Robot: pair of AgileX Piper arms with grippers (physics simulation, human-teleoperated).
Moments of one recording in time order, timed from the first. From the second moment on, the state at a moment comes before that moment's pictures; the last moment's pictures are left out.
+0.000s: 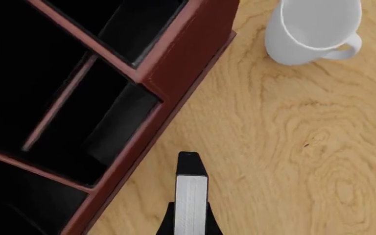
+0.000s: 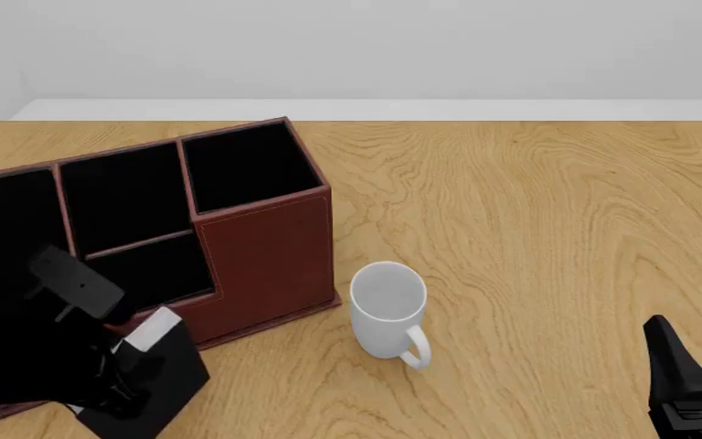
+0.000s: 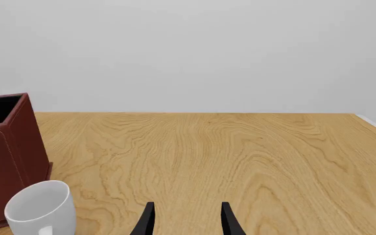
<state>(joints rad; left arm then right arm) -0.46 0.86 -0.62 0.85 0.08 0.00 0.00 0.00 0.00 -0.01</state>
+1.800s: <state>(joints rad) -0.35 0.92 -1.30 1.15 0.80 0.00 0.00 0.00 0.00 -0.01</state>
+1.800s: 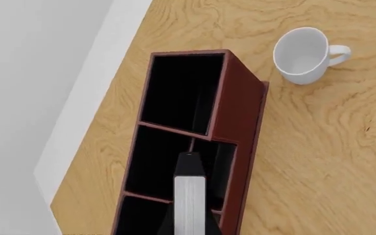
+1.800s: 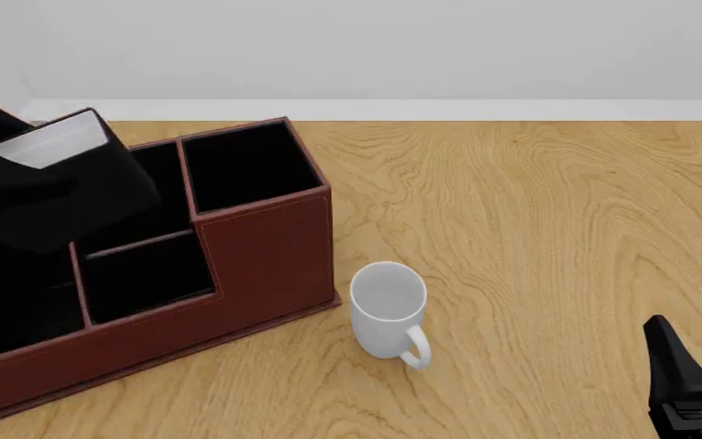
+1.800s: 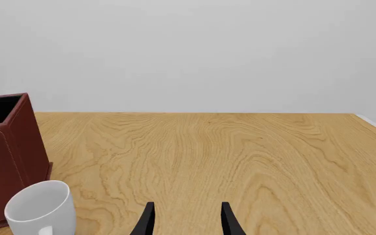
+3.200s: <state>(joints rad) -0.19 1.08 -1.06 0.72 1.03 0.00 0.00 0.00 0.00 -0.01</state>
